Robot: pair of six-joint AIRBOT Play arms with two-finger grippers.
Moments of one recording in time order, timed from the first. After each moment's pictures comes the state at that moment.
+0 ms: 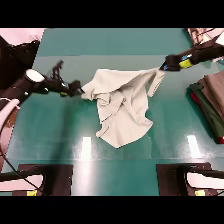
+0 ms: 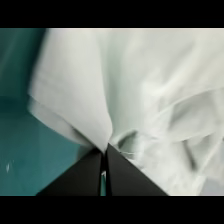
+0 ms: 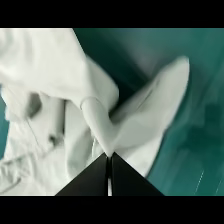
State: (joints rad) left arm -0.07 -1.41 1.18 0.78 -0.94 -1.38; right arm 0.00 -1.40 1.67 -1.07 1.34 1.39
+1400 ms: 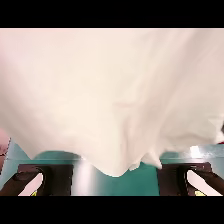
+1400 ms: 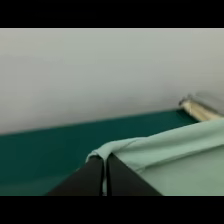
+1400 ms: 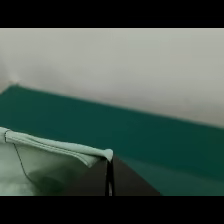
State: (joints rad) left arm 0.05 -0.90 1.90 1.10 -1.12 -1.44; right arm -0.18 -1.07 2.07 -1.07 1.36 1.40
